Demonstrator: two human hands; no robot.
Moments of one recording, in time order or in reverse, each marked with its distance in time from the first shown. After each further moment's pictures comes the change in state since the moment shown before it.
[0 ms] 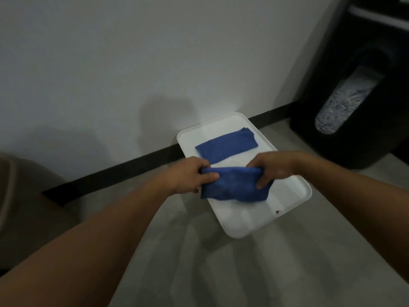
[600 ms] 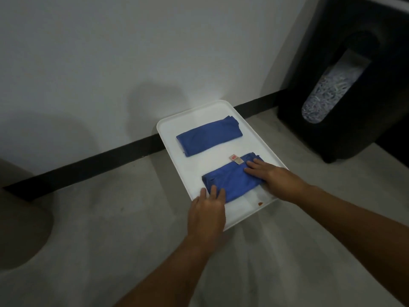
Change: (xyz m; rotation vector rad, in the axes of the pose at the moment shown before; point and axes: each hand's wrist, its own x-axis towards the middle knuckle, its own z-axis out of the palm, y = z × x) left_hand 0.014 0.003 0.164 0.604 0.393 0.002; right_hand 0.002 0.097 0.086 -0.203 0.429 -0.016
